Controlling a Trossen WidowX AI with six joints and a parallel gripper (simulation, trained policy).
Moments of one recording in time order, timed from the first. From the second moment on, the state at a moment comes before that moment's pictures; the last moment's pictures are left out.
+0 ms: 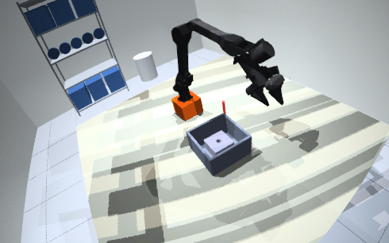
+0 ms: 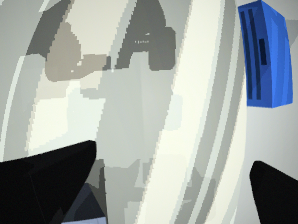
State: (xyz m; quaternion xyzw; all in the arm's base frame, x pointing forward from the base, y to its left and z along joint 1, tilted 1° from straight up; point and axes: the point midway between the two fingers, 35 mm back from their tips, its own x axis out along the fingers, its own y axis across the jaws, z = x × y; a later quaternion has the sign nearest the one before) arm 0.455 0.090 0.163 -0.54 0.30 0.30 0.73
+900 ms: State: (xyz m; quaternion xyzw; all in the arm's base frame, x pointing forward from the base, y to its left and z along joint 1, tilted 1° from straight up) arm 0.344 0.106 0.145 -0.19 0.56 0.16 0.79
